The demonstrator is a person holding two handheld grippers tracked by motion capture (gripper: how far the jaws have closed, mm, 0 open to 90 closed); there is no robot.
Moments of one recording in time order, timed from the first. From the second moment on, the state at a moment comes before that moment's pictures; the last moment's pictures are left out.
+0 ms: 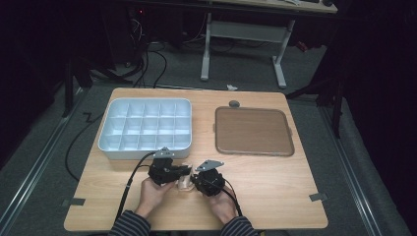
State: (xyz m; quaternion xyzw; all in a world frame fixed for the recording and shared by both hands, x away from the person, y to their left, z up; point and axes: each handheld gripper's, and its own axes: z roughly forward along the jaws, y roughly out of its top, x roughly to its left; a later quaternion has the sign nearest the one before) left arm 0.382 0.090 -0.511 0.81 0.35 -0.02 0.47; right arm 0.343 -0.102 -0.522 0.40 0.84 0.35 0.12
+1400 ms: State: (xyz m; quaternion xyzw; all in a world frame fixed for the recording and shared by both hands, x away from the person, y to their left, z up) left arm 0.383 0.076 -0.518 0.84 0.33 0.00 0.43; right arm 0.332 -0.115 -0.518 0.40 0.84 0.36 0.12
